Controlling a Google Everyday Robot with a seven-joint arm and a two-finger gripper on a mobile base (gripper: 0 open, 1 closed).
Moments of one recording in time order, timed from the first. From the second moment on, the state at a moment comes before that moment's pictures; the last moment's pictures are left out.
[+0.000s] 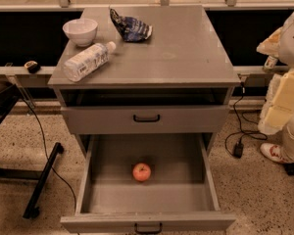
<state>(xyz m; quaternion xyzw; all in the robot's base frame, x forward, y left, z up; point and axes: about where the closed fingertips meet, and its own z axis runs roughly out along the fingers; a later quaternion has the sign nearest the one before) 0.438 -0.217 0.976 -0.60 0.78 -0.03 0.16</state>
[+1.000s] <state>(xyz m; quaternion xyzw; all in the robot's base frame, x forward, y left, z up) 0.449 -0.207 0.884 -0.57 0.79 0.07 0.21</state>
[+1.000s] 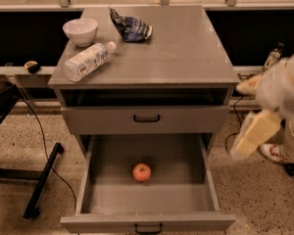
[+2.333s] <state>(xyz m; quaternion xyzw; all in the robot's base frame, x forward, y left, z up) 0.444 -0.173 0.729 -0.55 0.73 0.20 0.36</state>
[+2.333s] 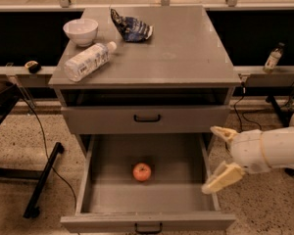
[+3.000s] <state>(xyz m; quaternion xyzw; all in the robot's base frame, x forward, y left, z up) 0.482 -0.119 0.606 -0.54 0.74 0.18 0.34</state>
